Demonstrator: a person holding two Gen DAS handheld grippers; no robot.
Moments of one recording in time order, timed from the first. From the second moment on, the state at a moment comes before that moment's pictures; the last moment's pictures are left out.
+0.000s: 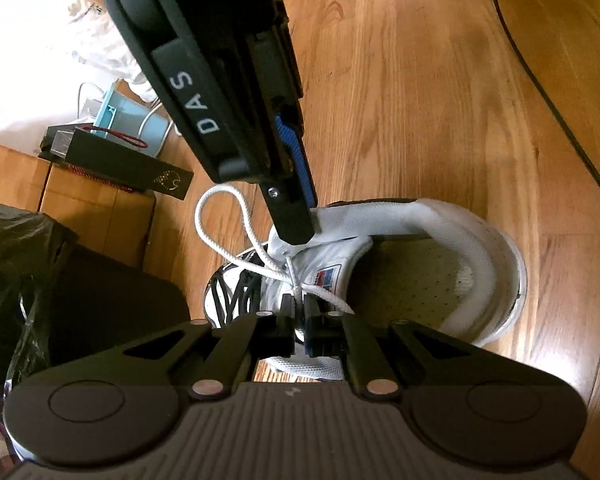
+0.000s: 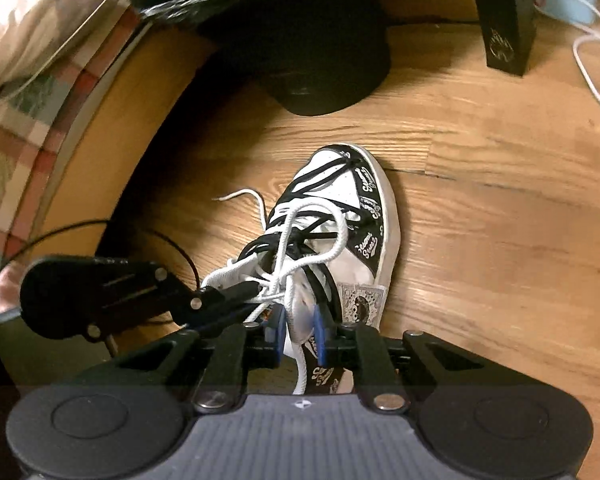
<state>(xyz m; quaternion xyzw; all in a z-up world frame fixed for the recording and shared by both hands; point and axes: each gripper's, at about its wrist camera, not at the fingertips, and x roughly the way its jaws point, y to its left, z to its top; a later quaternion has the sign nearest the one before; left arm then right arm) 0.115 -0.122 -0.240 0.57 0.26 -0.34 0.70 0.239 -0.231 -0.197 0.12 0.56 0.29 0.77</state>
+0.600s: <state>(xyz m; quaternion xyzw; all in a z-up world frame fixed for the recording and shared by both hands) 0.127 -0.127 -0.235 0.54 0.30 -0.34 0.72 0.243 -0.236 -0.201 0.15 0.56 0.29 0.76</state>
